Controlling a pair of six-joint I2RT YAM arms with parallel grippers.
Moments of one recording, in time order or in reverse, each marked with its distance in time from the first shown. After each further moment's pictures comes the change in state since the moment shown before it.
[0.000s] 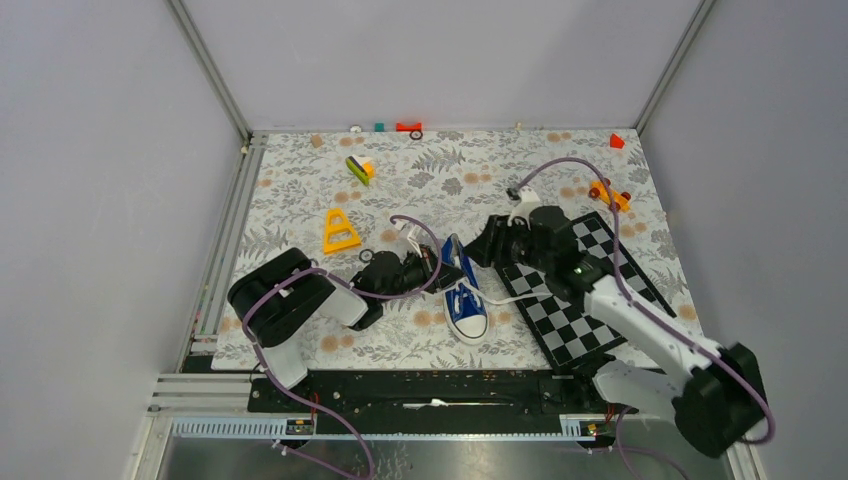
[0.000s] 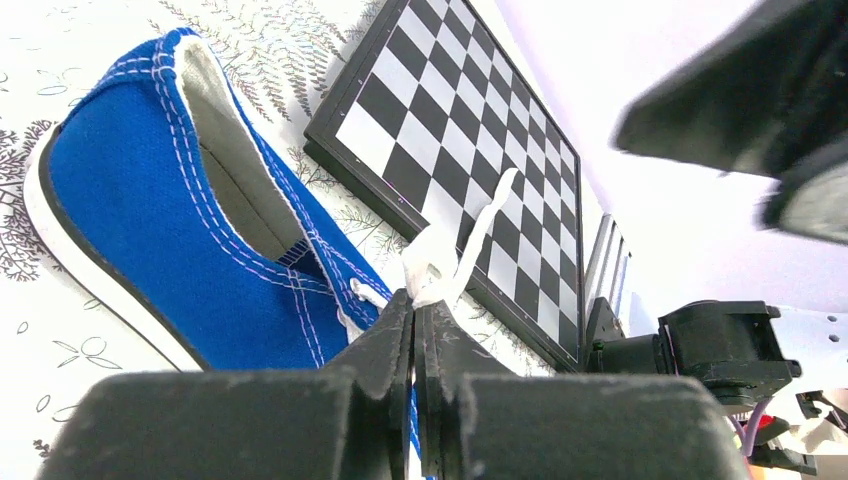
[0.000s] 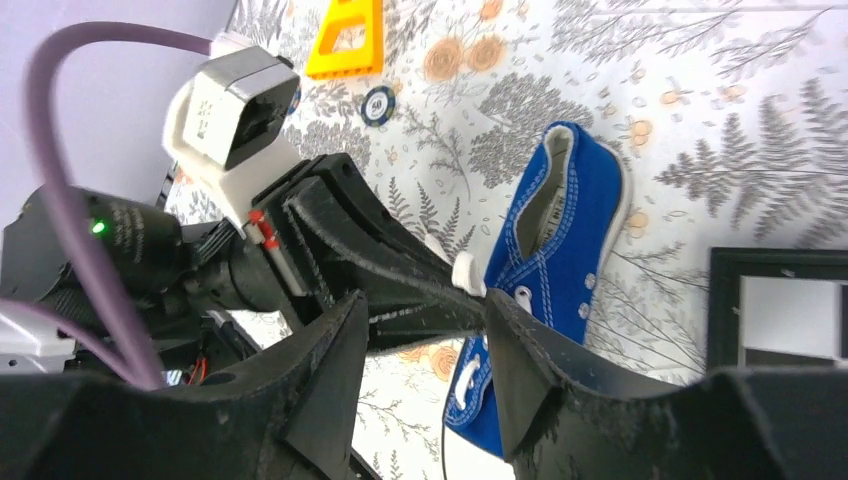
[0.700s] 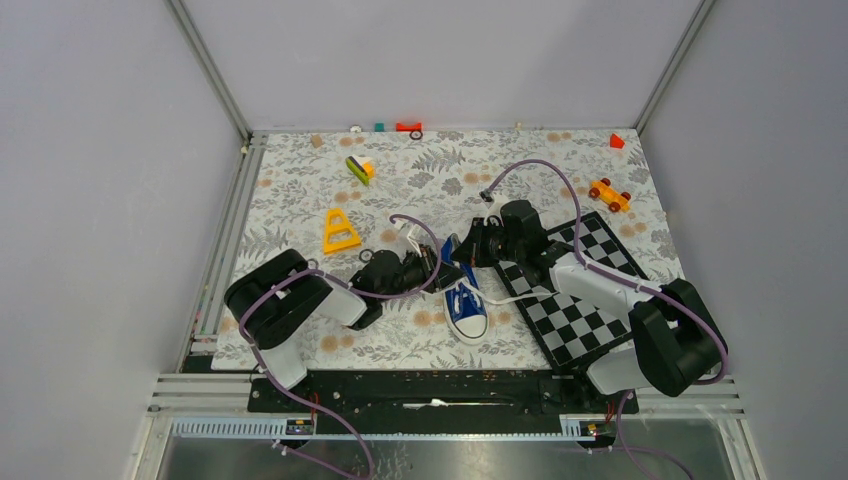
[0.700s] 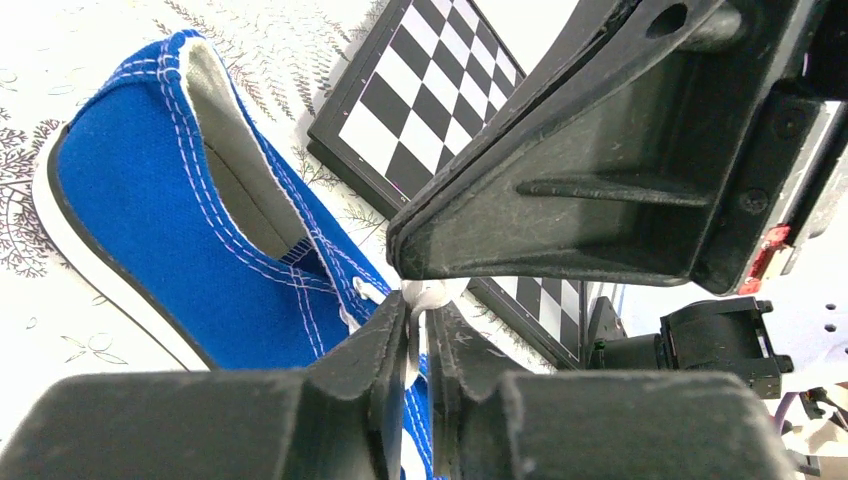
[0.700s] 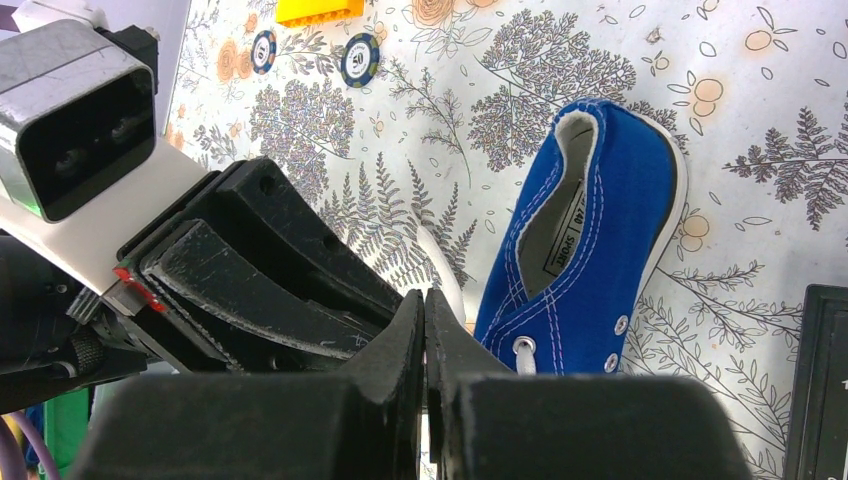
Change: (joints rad) left arm 0.003 -0.018 0.001 -0.032 -0.001 0.008; right arm 0.001 0.241 0.007 0.144 -0.093 0.041
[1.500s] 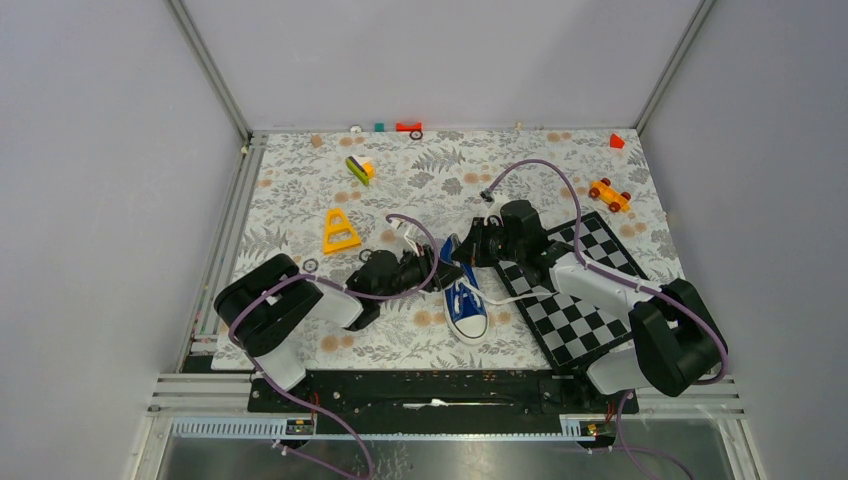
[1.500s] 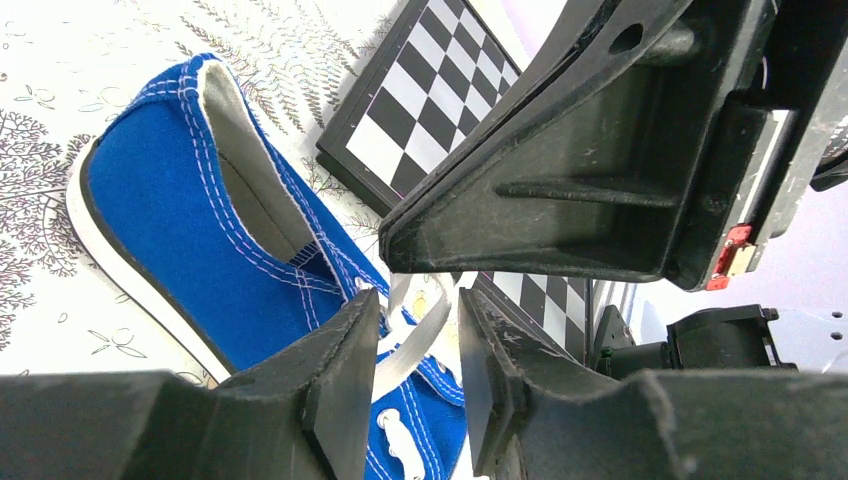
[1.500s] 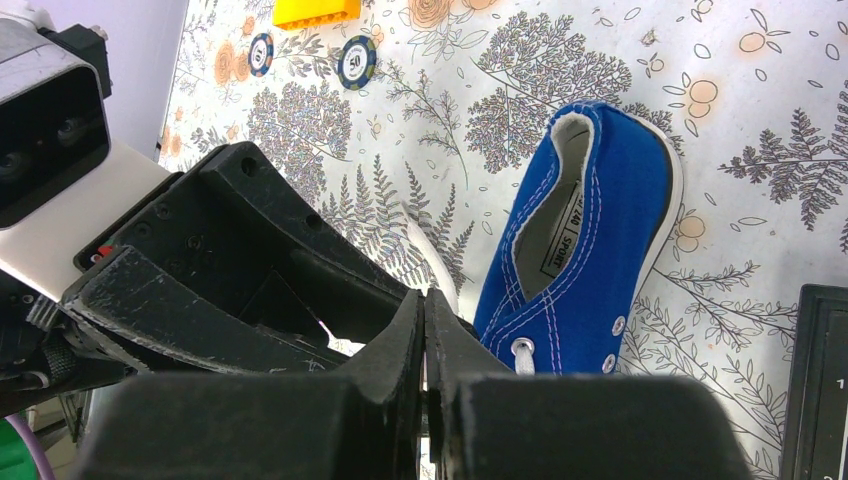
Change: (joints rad) left arm 0.000 -0.059 -0.014 -0.045 -0.036 0.025; right arm 0.000 0.000 0.000 0.000 0.007 0.000
